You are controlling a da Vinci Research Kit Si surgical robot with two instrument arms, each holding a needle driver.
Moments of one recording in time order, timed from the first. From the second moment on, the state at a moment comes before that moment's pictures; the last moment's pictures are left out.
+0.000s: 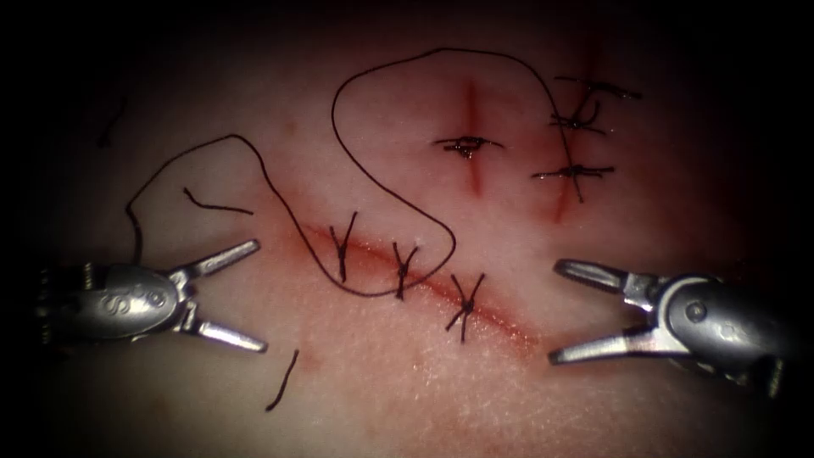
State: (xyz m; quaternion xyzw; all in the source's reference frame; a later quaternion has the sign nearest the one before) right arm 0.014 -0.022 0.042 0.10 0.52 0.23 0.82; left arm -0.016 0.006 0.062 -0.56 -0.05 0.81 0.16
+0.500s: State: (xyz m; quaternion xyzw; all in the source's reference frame) right arm 0.012 -0.022 0.042 0.09 0.52 0.21 0.82; left arm -0.014 0.007 0.062 -0.57 -0.06 0.80 0.15
